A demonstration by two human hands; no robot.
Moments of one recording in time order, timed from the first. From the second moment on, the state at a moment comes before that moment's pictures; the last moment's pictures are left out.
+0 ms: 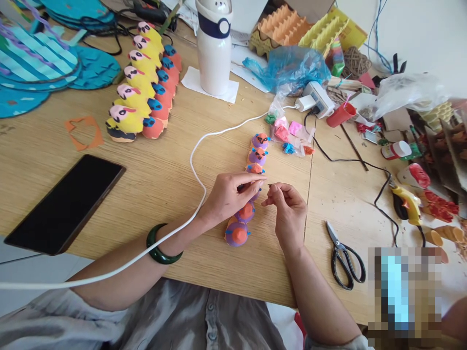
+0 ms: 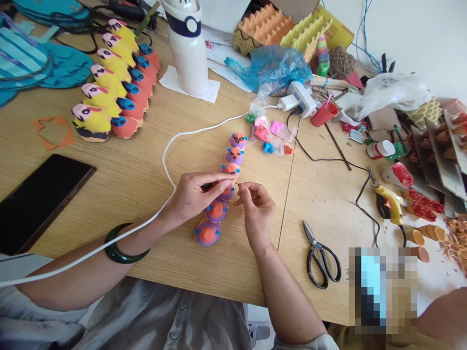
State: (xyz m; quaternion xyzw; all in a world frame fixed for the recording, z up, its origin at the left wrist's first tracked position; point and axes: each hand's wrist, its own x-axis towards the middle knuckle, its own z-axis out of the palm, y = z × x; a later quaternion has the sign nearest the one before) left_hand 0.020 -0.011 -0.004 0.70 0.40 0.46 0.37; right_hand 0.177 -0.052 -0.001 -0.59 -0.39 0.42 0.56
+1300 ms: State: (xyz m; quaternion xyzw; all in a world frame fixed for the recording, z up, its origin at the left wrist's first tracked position) left_hand 0.024 -0.013 -0.001 0.64 0.41 0.44 0.47; right_hand 0.177 -0.051 -0.004 -0.56 -0.40 0.47 0.55
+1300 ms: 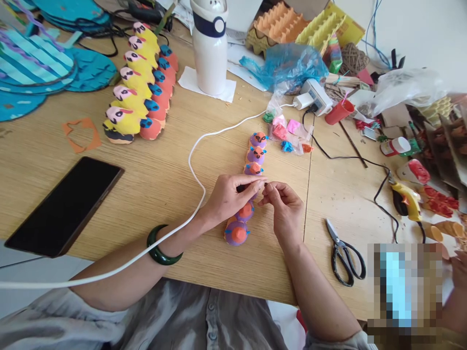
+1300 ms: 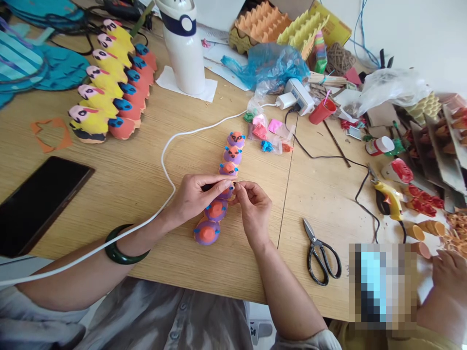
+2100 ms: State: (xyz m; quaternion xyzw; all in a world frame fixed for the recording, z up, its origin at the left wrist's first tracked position) left_hand 0.021 -0.009 -0.004 0.66 0.42 0.43 0.44; right_hand 0.177 -0.049 -0.001 -0.54 -0.36 0.54 0.54
